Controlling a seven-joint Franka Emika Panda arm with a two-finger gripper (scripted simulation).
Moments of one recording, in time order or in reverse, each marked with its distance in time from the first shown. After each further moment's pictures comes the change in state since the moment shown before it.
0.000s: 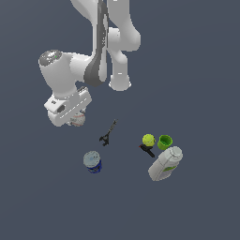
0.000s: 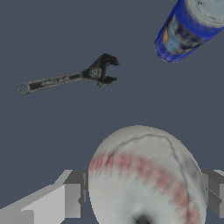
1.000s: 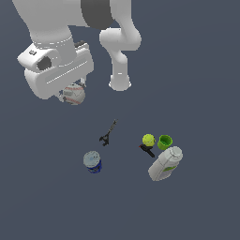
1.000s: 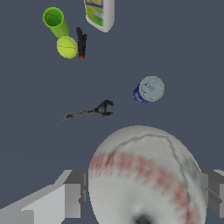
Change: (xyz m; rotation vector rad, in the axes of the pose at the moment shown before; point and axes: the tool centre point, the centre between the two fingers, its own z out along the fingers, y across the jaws) arm 0.066 0.007 -0.189 -0.001 0.000 -0.001
